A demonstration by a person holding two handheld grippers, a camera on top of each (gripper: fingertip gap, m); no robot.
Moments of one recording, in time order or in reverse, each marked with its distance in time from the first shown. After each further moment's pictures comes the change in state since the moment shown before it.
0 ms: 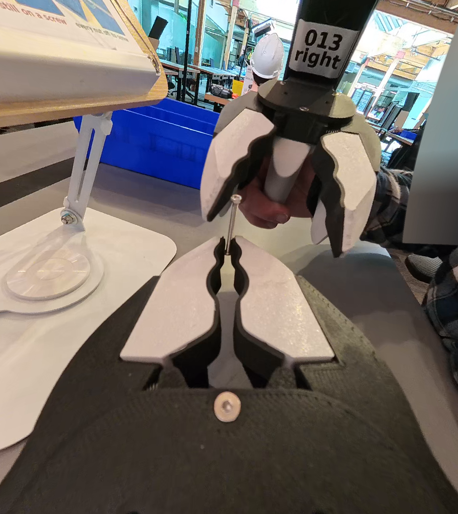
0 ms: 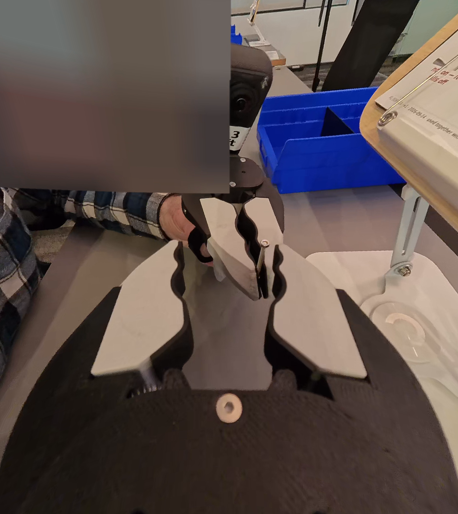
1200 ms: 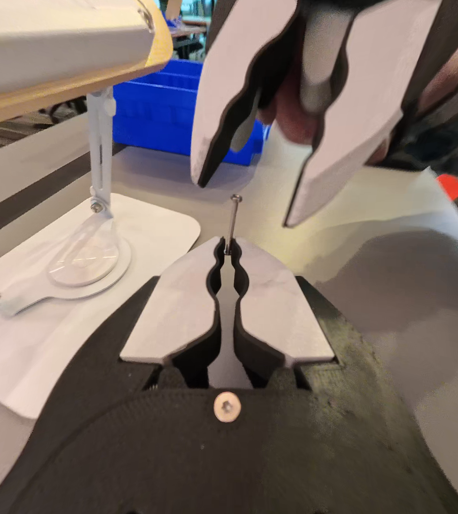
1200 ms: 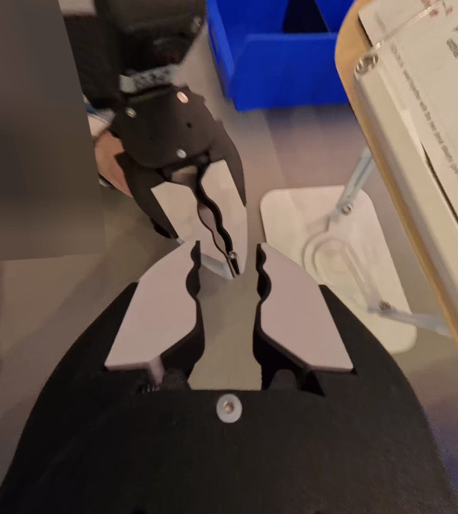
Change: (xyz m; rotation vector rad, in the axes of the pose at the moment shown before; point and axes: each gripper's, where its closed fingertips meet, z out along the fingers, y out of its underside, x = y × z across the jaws) left arm -0.010 0.017 0.006 -0.123 -0.130 0.140; right arm 0.020 0.010 -0.010 -0.382 0.195 -0.060
